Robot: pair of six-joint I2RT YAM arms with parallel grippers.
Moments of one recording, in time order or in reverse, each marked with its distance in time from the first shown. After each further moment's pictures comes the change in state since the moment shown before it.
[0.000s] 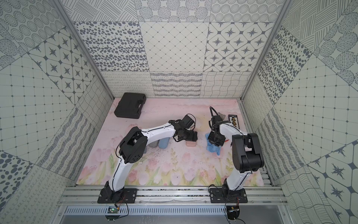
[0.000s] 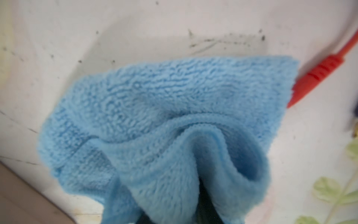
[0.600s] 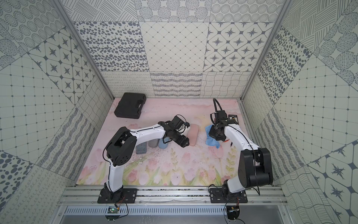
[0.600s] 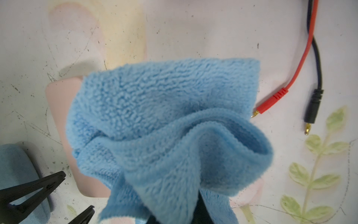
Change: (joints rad) left arm 0.079 -0.210 -0.302 0.074 0.132 0.531; right arm 0.001 -0.185 0.052 -0.038 -0.027 -0.044
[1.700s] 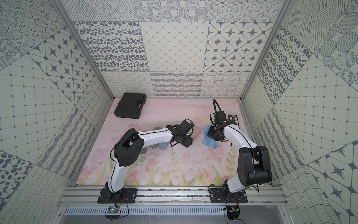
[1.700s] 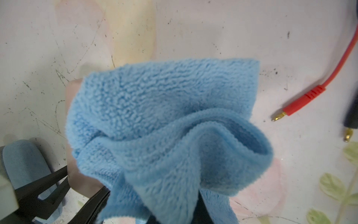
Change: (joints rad) left arm -0.094 0.038 -0.009 0.073 -0.267 -0.104; right arm 0.002 0.024 -0.028 0.062 -0.079 0.019
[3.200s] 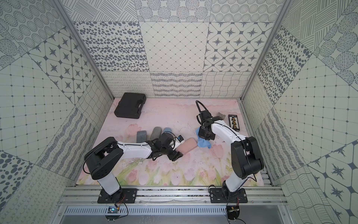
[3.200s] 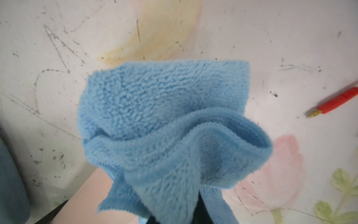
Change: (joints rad) left arm 0.016 -0.327 -0.611 0.489 0.207 0.238; right arm 0.240 0.105 0.150 -0.113 0.160 0.019
